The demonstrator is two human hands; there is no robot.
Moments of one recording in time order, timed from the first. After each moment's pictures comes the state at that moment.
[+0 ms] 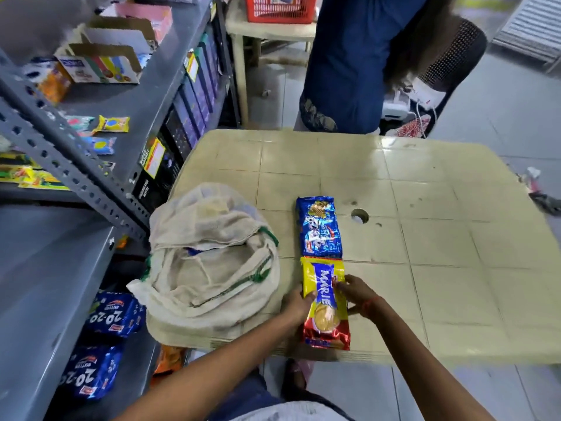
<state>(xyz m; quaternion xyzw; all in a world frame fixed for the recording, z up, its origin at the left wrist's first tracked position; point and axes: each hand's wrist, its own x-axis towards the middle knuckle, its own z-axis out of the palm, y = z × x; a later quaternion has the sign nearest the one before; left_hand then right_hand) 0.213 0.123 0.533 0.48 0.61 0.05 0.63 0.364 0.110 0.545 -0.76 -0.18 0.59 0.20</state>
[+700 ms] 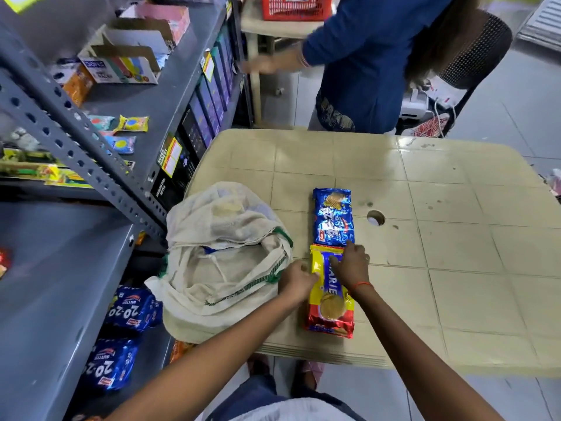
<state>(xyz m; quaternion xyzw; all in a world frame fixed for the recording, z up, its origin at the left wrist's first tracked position) 0.200 0.170 0.545 0.57 0.65 0.08 0.50 0.326 0.160 0.558 -0.85 -0.44 0.27 0.08</state>
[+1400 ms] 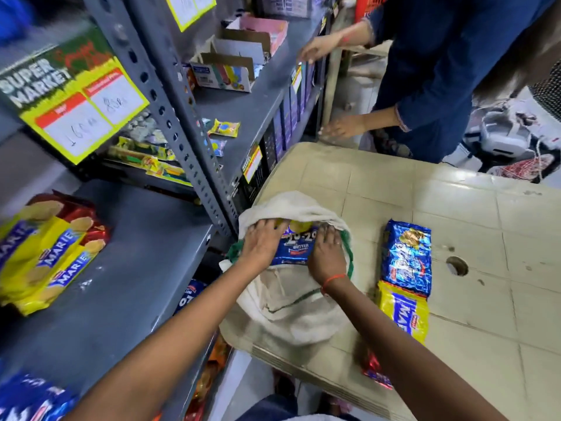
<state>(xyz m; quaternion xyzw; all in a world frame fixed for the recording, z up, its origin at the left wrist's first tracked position) 0.017 0.309 0.576 0.79 0.60 -0.08 0.06 0.167 0.274 0.556 -0.72 -0.67 0.18 0.03</state>
